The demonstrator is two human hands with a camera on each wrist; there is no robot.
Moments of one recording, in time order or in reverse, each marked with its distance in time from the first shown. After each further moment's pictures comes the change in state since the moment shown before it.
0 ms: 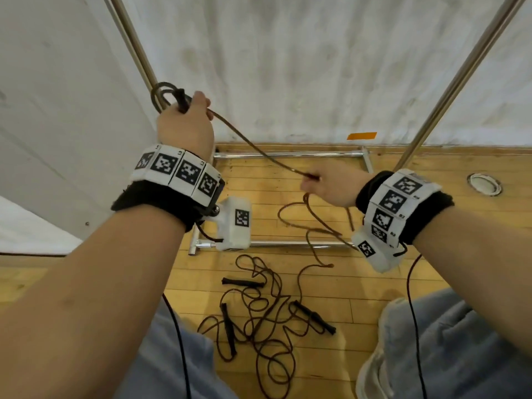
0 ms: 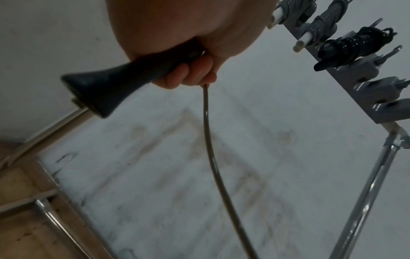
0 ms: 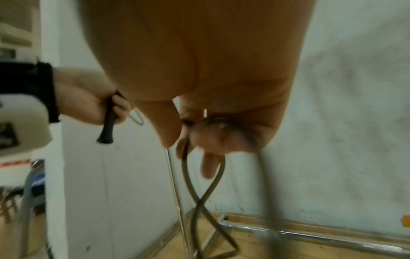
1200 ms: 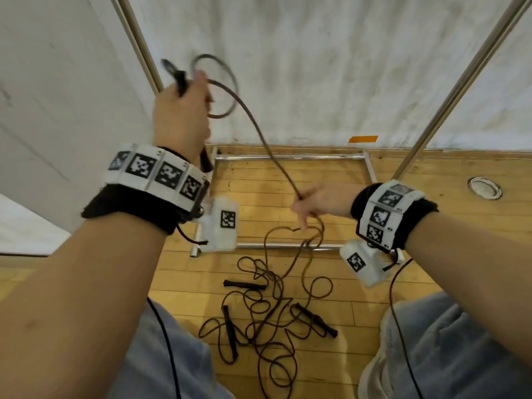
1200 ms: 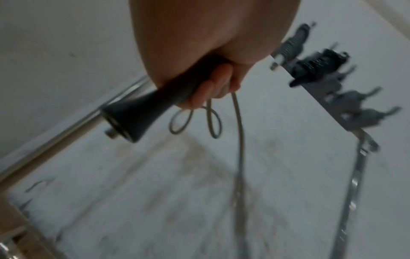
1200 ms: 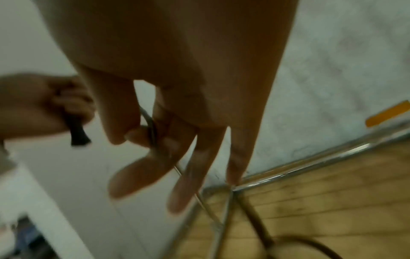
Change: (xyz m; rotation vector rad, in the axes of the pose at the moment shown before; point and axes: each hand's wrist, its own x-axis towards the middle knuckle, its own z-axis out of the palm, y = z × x) left_hand -0.004 0.025 -0.020 -0.080 -0.215 0.073; right_hand 0.001 -0.003 0.017 0.308 -0.309 -0.063
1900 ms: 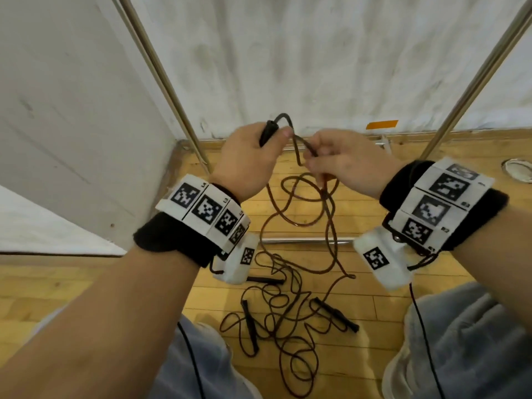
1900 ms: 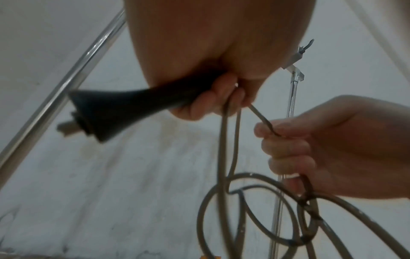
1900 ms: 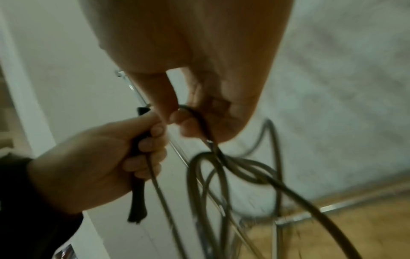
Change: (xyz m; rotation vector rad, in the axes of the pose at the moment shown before) left_hand -0.042 -0.028 0.022 0.642 -0.512 0.351; right_hand -0.019 -0.033 -0.015 0.300 0.432 -0.293
